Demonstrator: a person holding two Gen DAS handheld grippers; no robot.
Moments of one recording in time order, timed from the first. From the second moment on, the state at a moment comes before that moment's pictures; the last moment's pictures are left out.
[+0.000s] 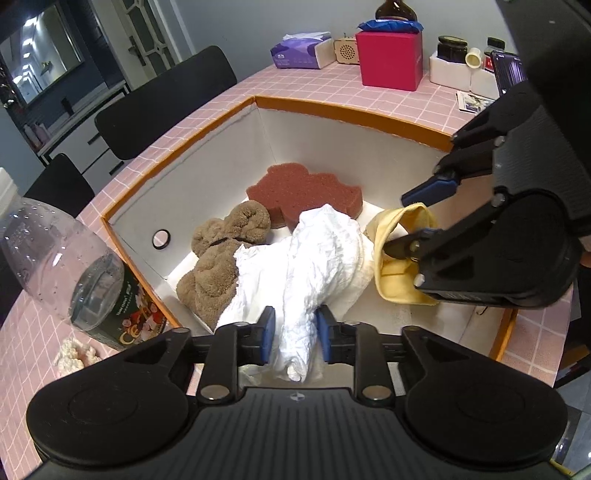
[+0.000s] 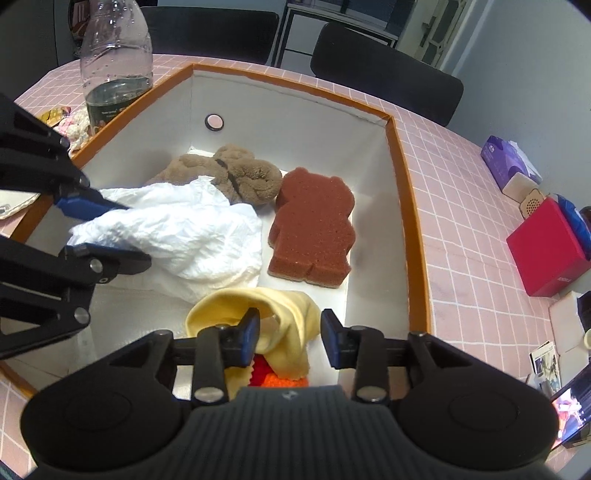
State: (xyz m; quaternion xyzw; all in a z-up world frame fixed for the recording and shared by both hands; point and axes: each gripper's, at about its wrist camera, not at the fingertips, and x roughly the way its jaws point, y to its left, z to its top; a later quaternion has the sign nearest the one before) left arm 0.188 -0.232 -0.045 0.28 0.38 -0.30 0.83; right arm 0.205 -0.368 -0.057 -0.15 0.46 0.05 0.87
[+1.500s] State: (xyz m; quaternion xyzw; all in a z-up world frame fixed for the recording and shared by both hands) left arm 0.099 -0.063 0.019 0.13 0.21 -0.20 0.95; right arm 0.114 -0.249 0.017 -0.08 0.28 0.19 0.94
